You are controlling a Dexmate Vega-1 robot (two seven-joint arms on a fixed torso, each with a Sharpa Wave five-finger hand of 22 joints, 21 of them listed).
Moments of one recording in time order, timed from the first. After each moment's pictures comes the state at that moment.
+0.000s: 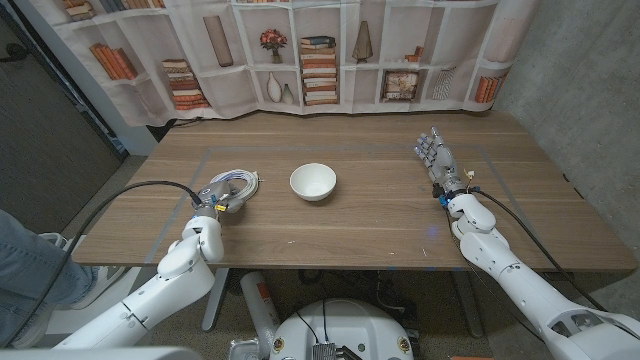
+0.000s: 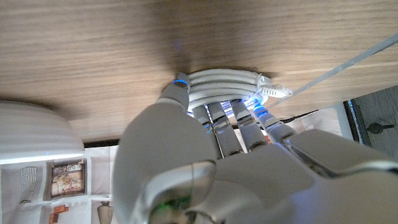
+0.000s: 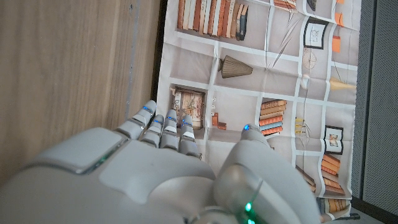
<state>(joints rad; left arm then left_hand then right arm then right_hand) 1.21 0.77 0.40 -1.99 0.54 0.80 0.19 1.11 0.07 0.33 -0.16 0.26 0.82 -0.06 0.37 0.18 0.82 -0.11 0.25 0.19 0.50 -0.05 0.21 0.17 0.10 -0.04 0.22 0.18 -0.88 -0.42 -0.31 -1.18 0.73 0.43 0.11 0.31 0.02 0.15 -0.01 0.21 0.18 0.07 0.19 0.19 0.16 0.10 0.22 0.18 0.03 0.04 0.19 0.18 0.12 -0.04 0.27 0.18</state>
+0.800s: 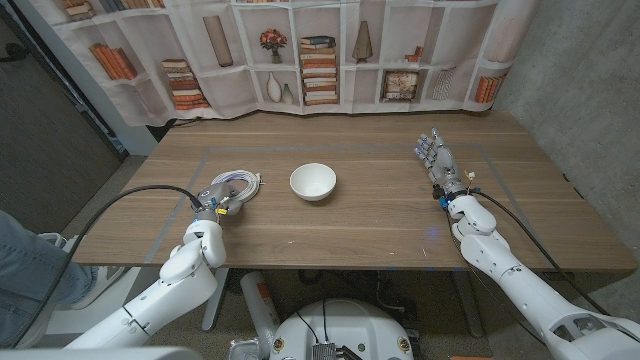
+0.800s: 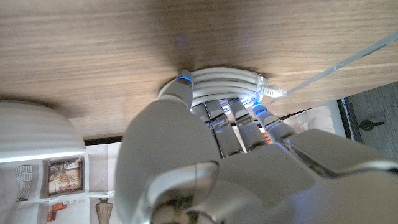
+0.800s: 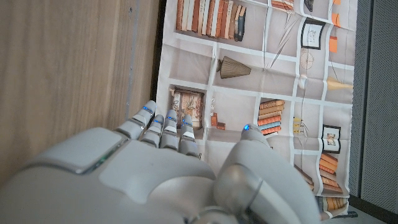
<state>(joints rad) 1.24 0.75 0.38 -2.02 0.56 0.82 0.24 1.14 0.08 0.35 -0.16 0.21 0.83 -0.05 0.38 0.18 0.90 -0.11 0.23 0.19 0.54 -0.05 0.20 0.17 0.13 -0.04 0.22 0.18 -0.90 -0.42 -0.31 -1.20 0.74 0.43 0.11 0.31 0.02 0.15 -0.01 0.21 0.18 0.07 0.19 0.19 0.16 0.10 0.22 0.18 0.03 0.04 0.19 0.18 0.12 -0.04 0.27 0.18</state>
